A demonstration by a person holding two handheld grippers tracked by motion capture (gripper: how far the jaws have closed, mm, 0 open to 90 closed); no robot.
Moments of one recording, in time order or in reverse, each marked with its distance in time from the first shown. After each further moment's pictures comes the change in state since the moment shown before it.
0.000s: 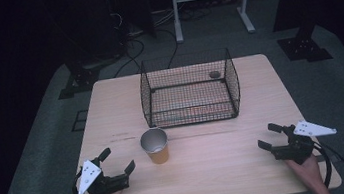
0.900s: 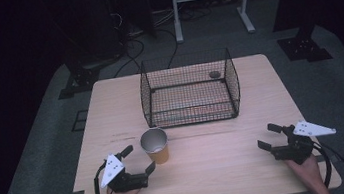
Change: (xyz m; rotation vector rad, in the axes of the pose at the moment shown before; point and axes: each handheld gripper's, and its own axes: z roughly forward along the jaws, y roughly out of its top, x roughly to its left) left arm -0.031 -0.004 0.039 0.058 -0.137 0.026; right arm 0.000 0.000 0.001 0.001 0.008 0.000
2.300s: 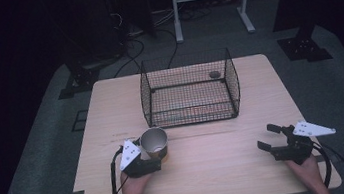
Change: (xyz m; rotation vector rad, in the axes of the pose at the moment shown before) left arm -0.005 0.013 0.049 0.036 0.013 0.025; right arm 0.001 0.000 0.000 0.001 0.014 -0.001
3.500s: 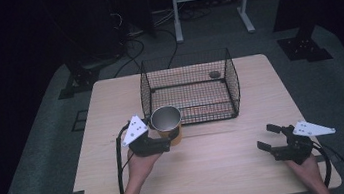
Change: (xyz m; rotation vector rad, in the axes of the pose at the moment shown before) left arm -0.005 0.075 0.029 -0.091 -0.168 0.016; right arm -0.001 0.000 0.000 0.001 0.013 0.002
